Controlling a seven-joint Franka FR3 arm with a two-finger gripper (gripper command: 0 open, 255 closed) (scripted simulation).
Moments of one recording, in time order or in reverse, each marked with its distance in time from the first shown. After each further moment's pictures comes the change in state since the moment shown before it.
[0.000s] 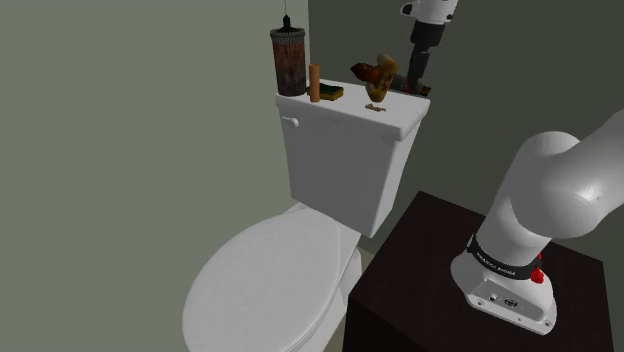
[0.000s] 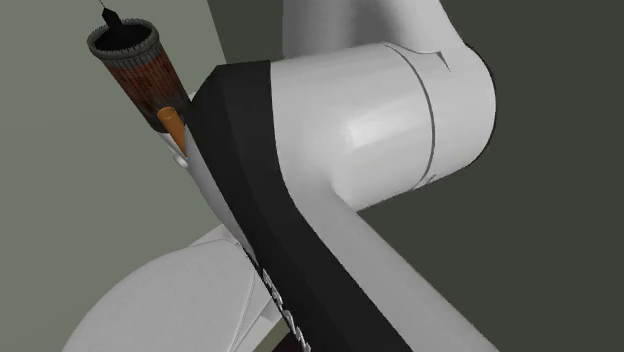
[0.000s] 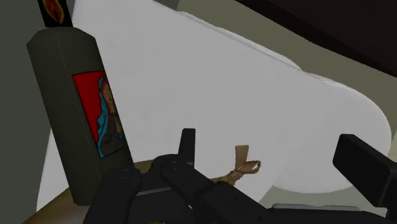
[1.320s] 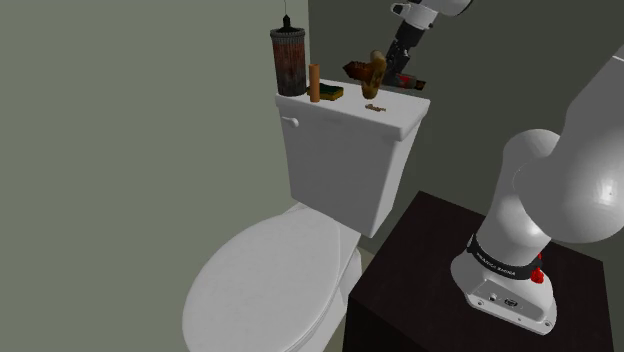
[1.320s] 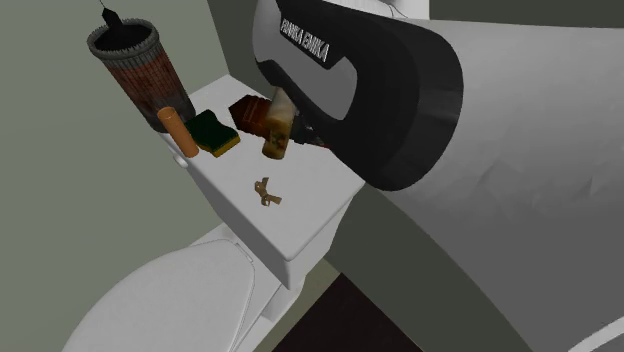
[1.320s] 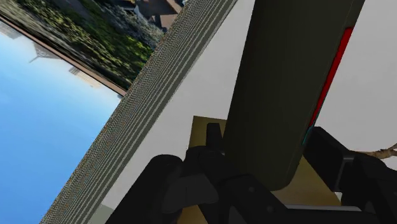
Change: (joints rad) arm 0.304 0.405 -0.481 0.288 0.405 0.244 -0.651
